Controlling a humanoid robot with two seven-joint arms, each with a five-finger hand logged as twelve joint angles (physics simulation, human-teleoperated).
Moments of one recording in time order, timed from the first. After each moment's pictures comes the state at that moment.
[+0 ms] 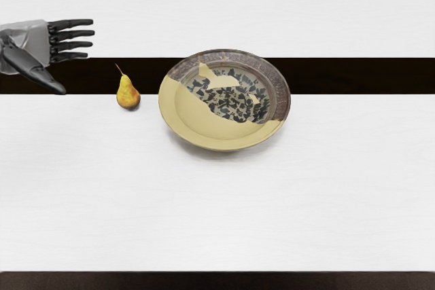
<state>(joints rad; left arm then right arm) -1.12 0.98 -0.23 -1.16 0.10 -0.61 0.07 -0.08 0.00 0.00 0.20 0.02 0.02 0.05</state>
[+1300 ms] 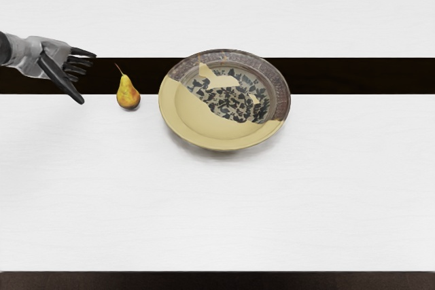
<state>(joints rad) -1.24 0.67 -0.26 -0.82 0.32 -0.52 0.55 -0.08 0.00 0.00 0.19 0.02 0.02 0.05</state>
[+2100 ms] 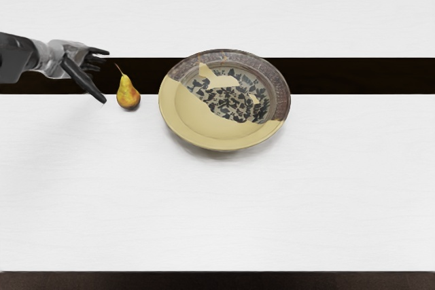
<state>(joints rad) -1.22 0.59 -0.22 -0.81 0.35 -0.36 0.44 -0.08 0.00 0.00 0.19 0.02 0.02 0.05</state>
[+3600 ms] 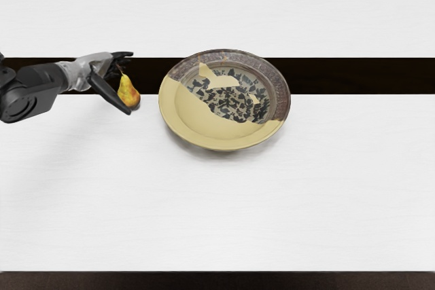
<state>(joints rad) -1.13 0.50 -0.07 -0.81 0.42 -0.21 0.05 -0.08 0.00 0.00 0.19 0.02 0.02 0.05</state>
